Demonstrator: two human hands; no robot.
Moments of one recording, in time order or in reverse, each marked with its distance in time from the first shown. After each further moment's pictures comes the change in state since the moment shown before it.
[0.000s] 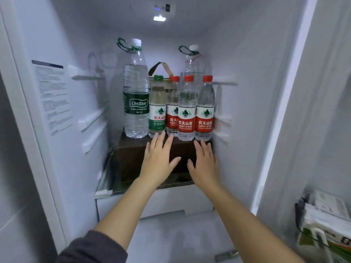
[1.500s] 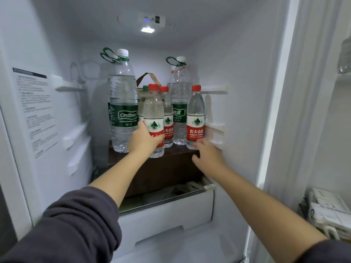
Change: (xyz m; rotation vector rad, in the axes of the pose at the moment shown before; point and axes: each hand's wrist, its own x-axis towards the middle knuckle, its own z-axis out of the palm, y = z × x) left_hand 0.094 -0.024 -0.031 -0.395 0.093 -0.337; right_hand 0.052 0.007 -0.036 -0.066 0.004 -0.038
